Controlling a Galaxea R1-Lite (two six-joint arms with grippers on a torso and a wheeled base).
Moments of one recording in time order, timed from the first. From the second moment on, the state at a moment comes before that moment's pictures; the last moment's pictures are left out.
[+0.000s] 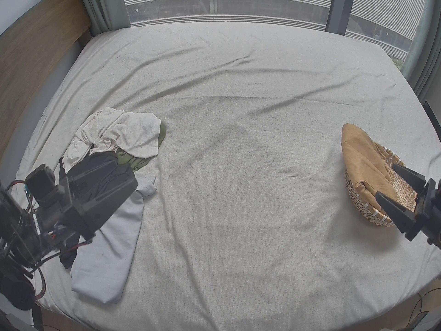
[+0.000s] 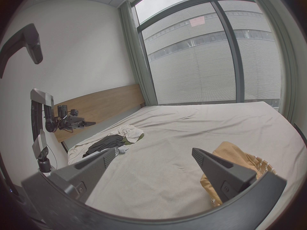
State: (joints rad) left arm -0.28 1.46 -0.16 -1.49 -0.53 -0.32; right arm 0.16 1.14 -0.13 -1.13 0.46 0.01
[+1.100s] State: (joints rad) left arm -0.32 0.57 -0.03 -0.57 -0.28 -0.33; right arm 0.05 0.30 -0.08 -0.28 0.38 0.10
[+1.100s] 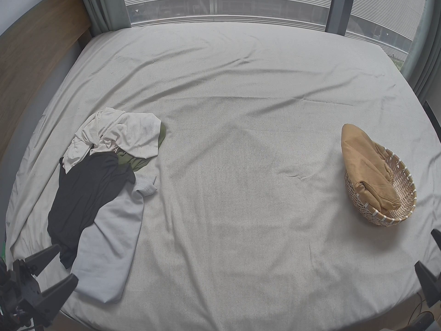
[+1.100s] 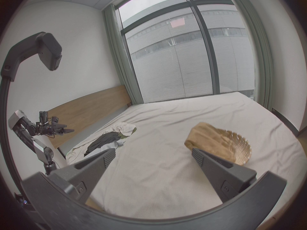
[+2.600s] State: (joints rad) left arm 0.01 0.01 -0.02 0.00 -0.01 0.01; right arm -0.01 0.01 -0.02 0.01 0.03 -0.01
